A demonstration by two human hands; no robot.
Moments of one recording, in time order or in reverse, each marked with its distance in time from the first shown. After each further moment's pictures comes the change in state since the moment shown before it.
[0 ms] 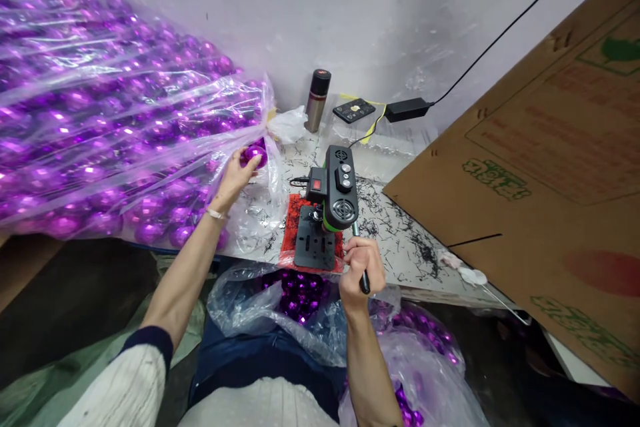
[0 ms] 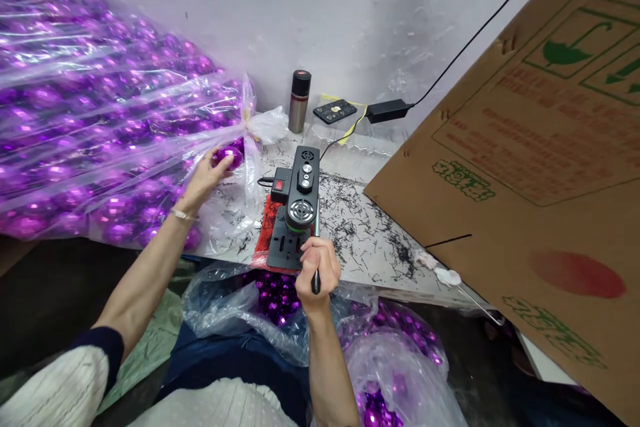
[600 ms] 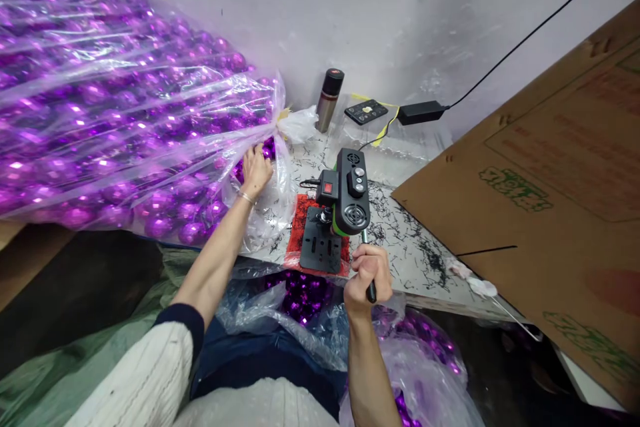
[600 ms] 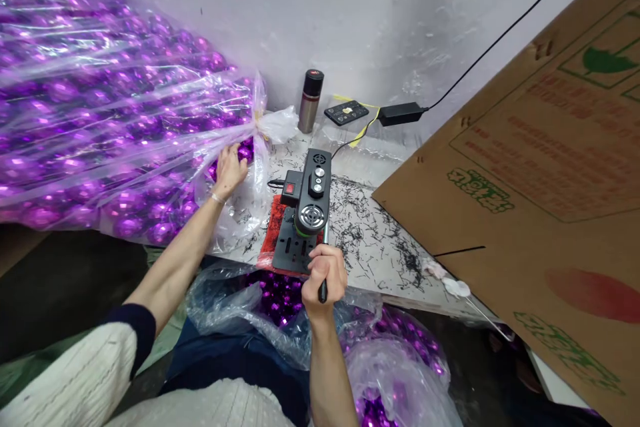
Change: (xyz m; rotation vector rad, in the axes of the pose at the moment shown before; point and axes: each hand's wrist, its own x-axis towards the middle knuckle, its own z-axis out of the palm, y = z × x) left_hand 0.026 -0.020 0.035 0.515 0.176 0.174; right_hand -0.010 0.003 0.001 0.032 0.028 0.052
